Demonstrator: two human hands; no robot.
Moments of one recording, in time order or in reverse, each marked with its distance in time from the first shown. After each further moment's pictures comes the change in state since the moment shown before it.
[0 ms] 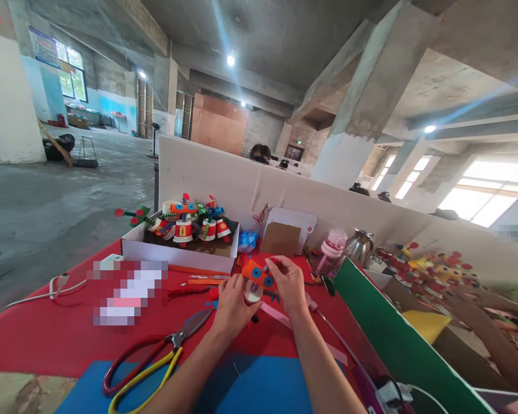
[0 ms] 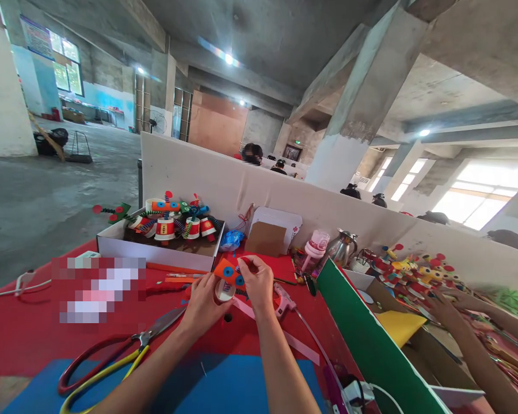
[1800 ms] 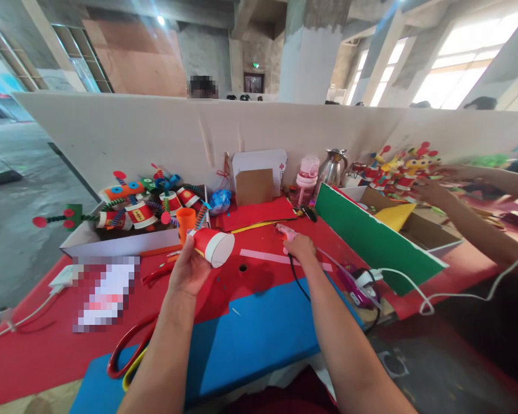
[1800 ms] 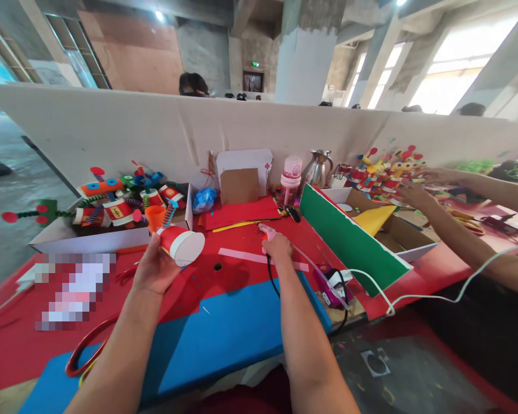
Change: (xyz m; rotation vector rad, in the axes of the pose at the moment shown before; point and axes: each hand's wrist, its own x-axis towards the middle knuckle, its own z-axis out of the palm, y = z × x) left_hand 0.019 -0.018 -0.039 -1.680 -0.019 -0.766; right_hand -0.029 0.090 -0.086 -1.041 -0.104 0.793
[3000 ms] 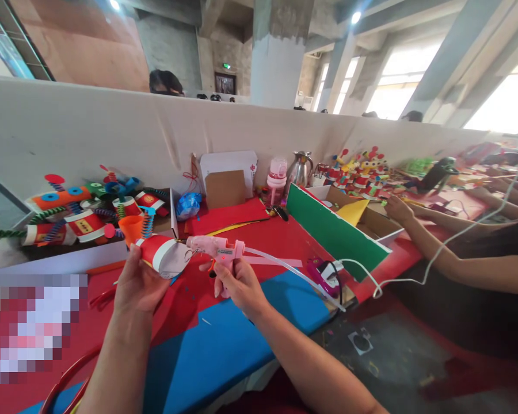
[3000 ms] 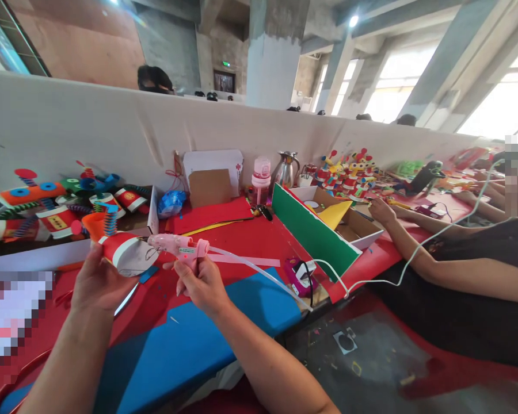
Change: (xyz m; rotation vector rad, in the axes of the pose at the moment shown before) left_hand -0.001 0.013 -0.004 0.016 0.066 0.004; right_hand -0.140 -0.050 0.002 1.410 -0.385 -0.560
